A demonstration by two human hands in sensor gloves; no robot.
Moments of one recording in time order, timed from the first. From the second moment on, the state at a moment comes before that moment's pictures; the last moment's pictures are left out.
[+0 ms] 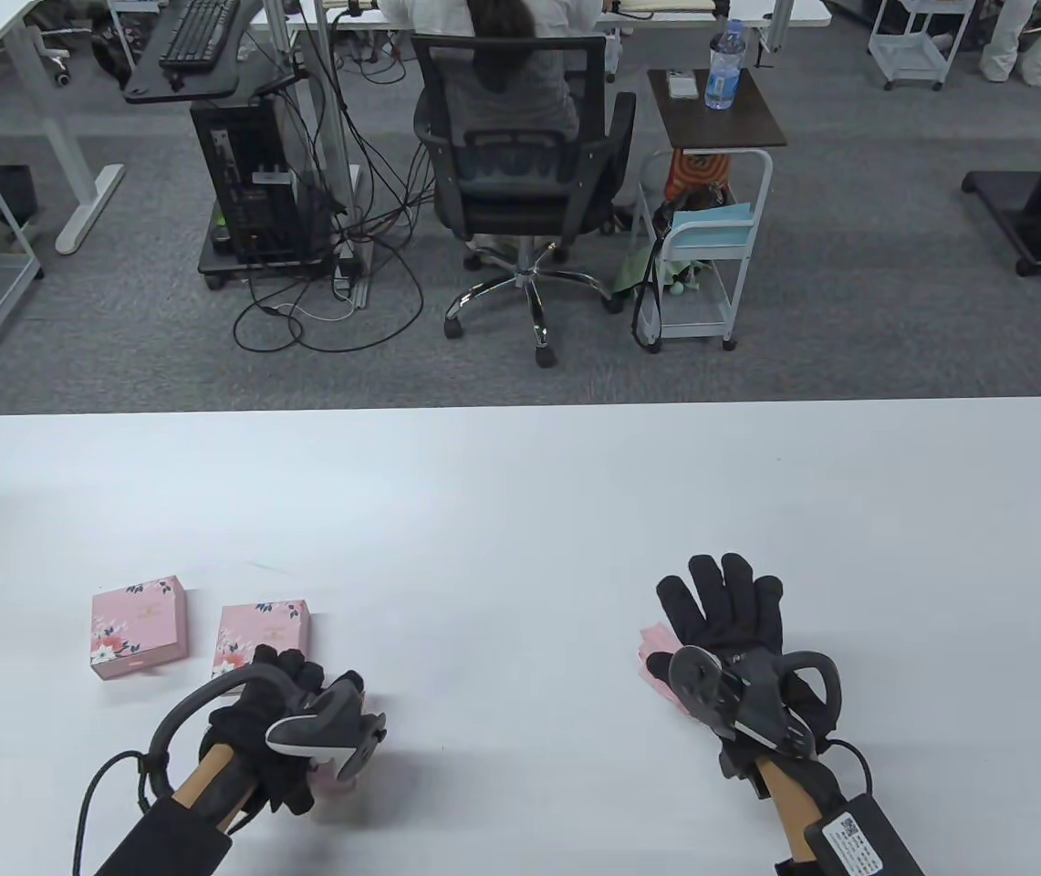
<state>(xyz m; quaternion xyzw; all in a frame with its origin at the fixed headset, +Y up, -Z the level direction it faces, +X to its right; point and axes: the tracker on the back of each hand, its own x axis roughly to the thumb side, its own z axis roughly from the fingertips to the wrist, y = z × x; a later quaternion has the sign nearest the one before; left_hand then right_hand) -0.224 -0.744 -0.339 -0.28 -0.16 -0.41 0.85 0.165 -0.699 -0.356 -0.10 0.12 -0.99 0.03</state>
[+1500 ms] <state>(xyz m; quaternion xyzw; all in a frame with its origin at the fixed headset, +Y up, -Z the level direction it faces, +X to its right) -0.067 -0.746 -0.433 -0.19 -0.22 -0.12 0.95 0.163 -0.705 -0.358 -0.08 0.09 -0.99 -0.02</state>
